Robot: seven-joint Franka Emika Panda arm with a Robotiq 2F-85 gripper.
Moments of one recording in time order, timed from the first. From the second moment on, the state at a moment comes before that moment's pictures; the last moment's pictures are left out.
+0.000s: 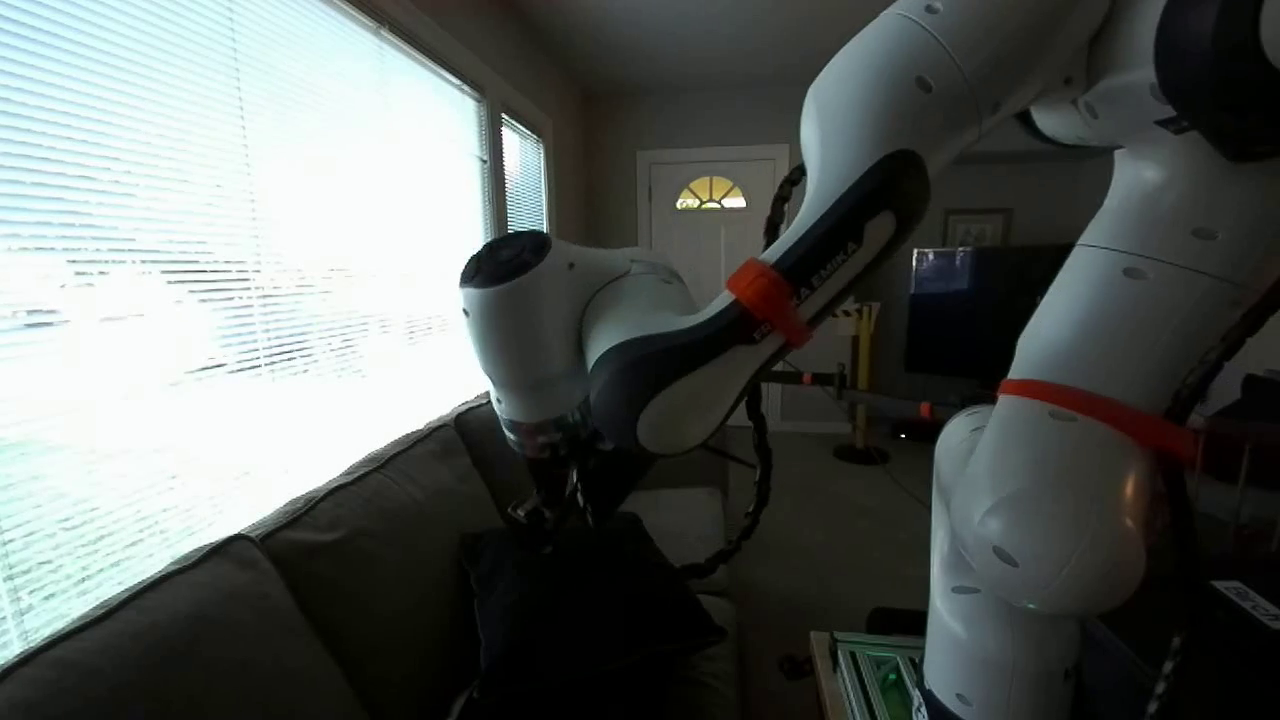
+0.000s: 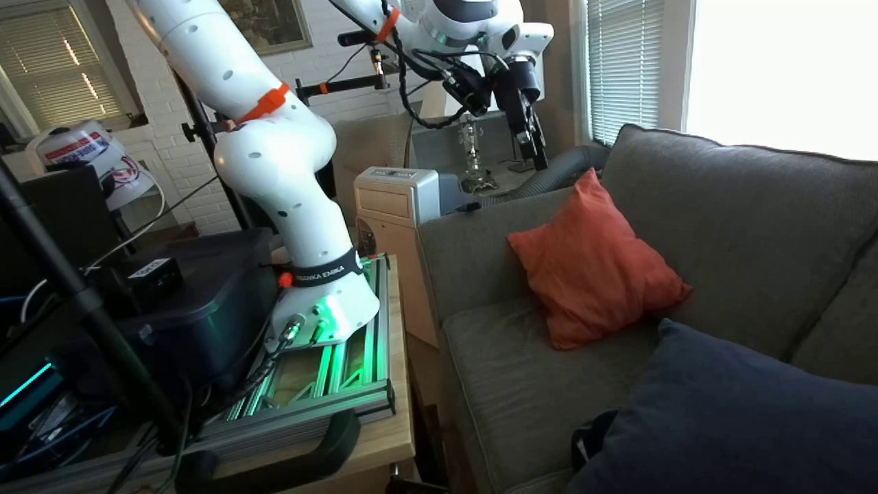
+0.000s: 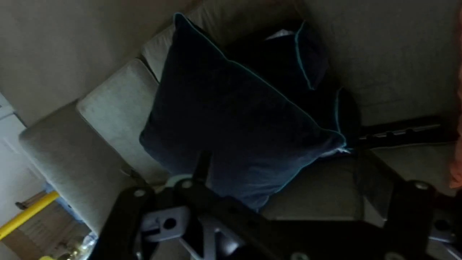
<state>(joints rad) -0.26 -0.38 0.33 -2.60 -0.54 2.14 0.86</state>
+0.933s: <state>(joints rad) -0.13 -0.07 0.11 -2.49 -0.52 2.18 0.85</state>
